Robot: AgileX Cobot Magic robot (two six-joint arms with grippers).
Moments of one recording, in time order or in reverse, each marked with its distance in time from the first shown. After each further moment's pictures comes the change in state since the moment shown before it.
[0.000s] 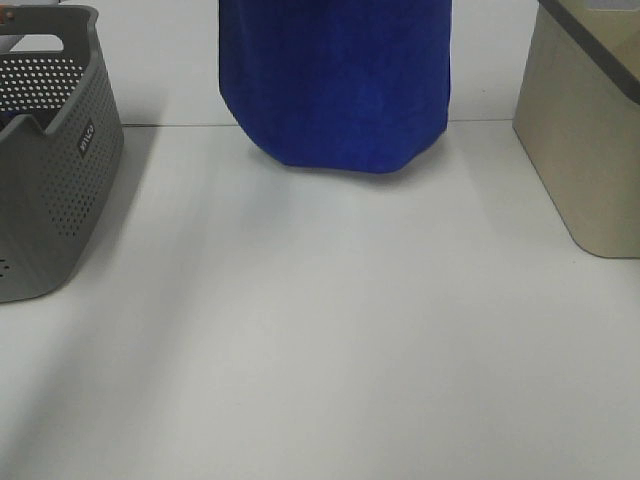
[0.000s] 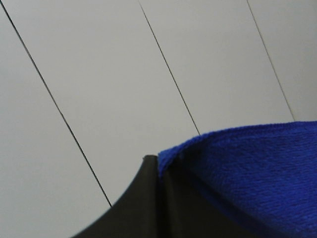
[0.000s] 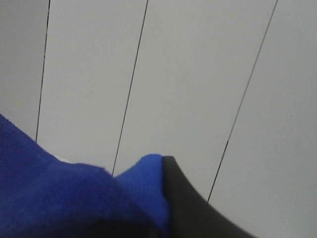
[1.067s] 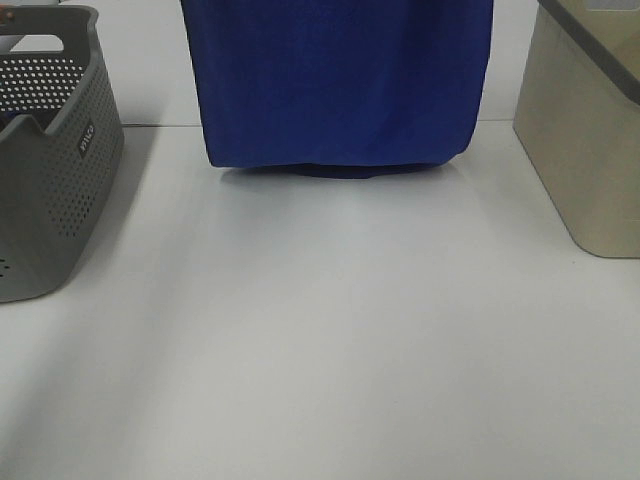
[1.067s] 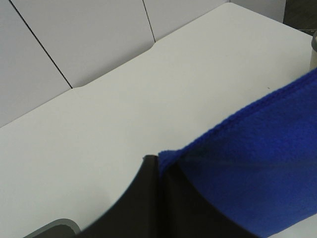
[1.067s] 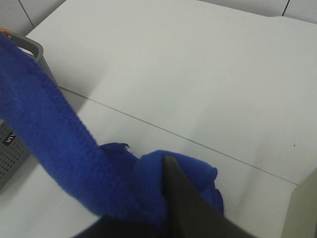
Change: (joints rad) left arm 0.000 -0.156 -0.001 -0.039 0.839 -0.147; right arm 0.000 -0.123 -0.002 0.006 0.805 0.250
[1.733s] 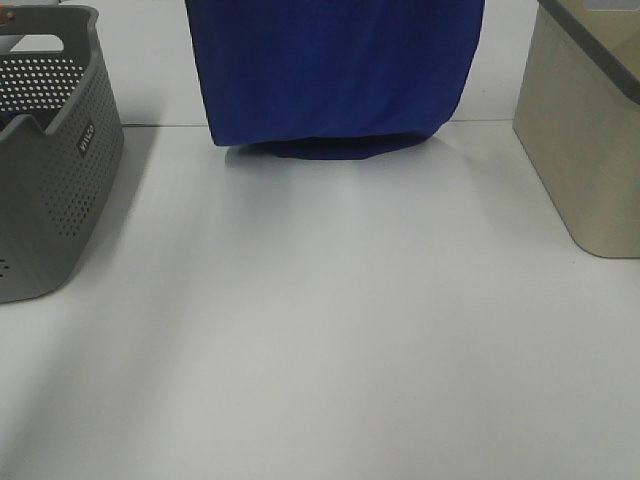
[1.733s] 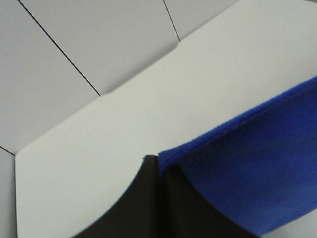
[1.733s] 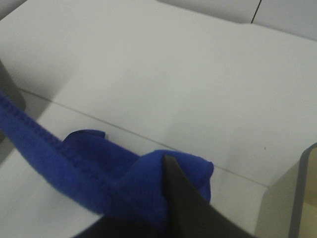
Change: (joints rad) left arm 0.000 0.070 -0.001 0.083 -0.047 0.094; right arm 0.000 0.059 0.000 -0.094 -0.056 -0.014
